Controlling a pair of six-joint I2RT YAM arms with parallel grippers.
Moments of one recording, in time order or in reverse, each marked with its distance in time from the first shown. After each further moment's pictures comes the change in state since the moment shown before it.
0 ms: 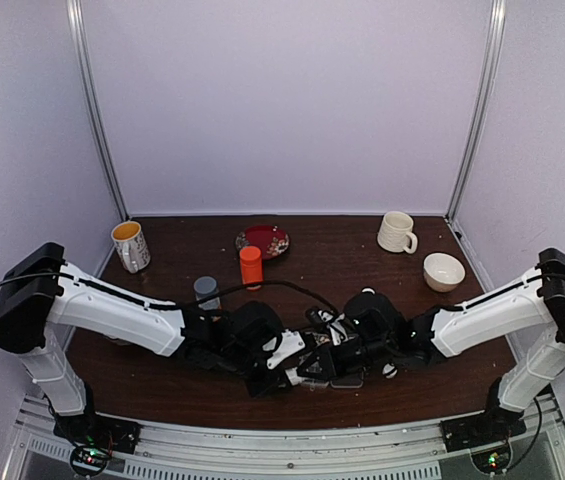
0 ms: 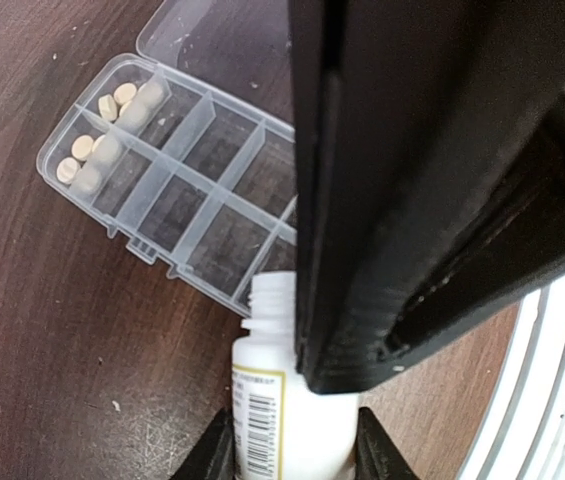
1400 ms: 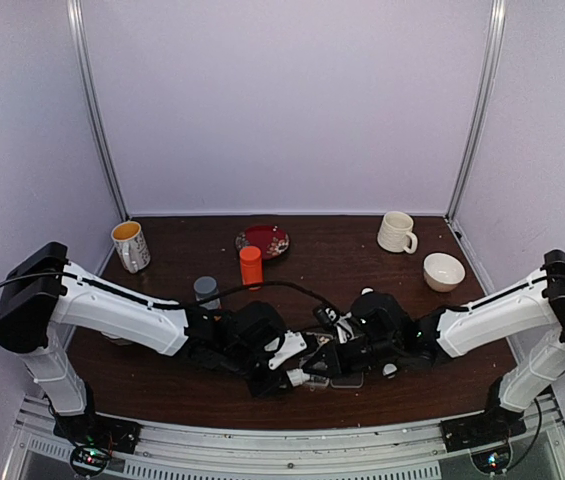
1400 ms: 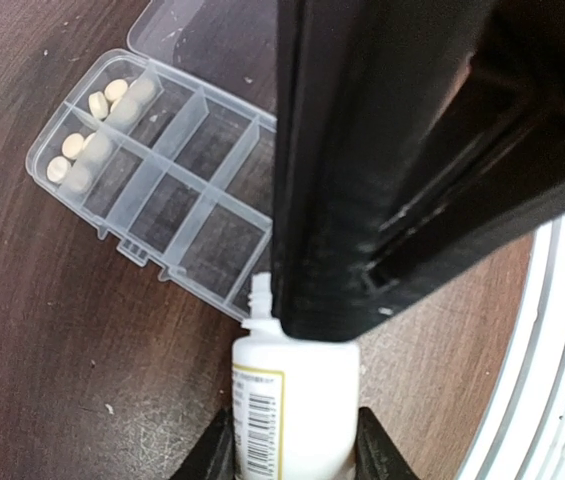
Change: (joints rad) left arm 0.001 0.017 0.021 -0.021 0.007 -0.002; right arm -0.019 -0.030 -0.037 0.013 0.023 0.006
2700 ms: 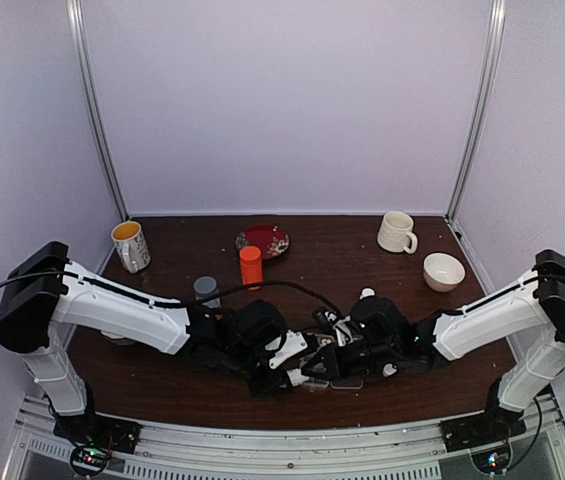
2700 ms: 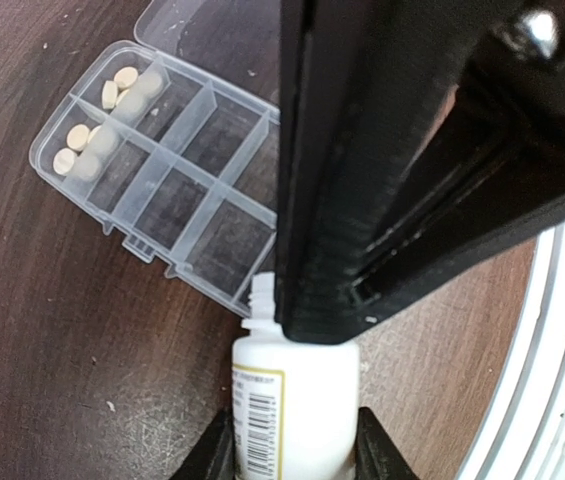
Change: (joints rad) left arm 0.000 0.007 0.018 -0.030 0.000 0.000; right arm 0.003 0.034 -0.021 0.071 -0.002 0.017
